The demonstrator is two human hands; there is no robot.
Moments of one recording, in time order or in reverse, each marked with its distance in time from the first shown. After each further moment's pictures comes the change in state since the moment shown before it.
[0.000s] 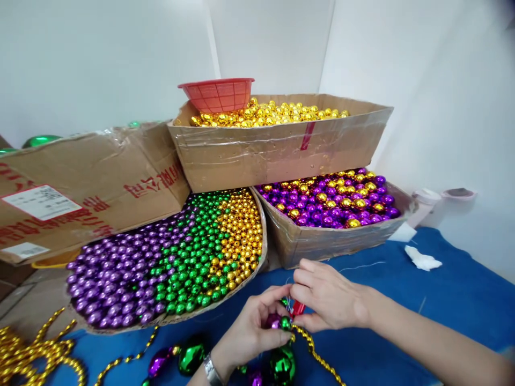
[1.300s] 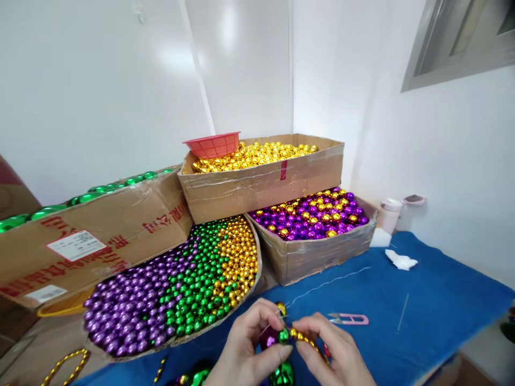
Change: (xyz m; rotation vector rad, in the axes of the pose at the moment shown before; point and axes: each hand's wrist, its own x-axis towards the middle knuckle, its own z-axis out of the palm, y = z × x) left_hand -0.038 0.065 0.038 0.350 0.051 0.315; right_hand -0.039 -0.107 0.014 0.728 0.645 0.551
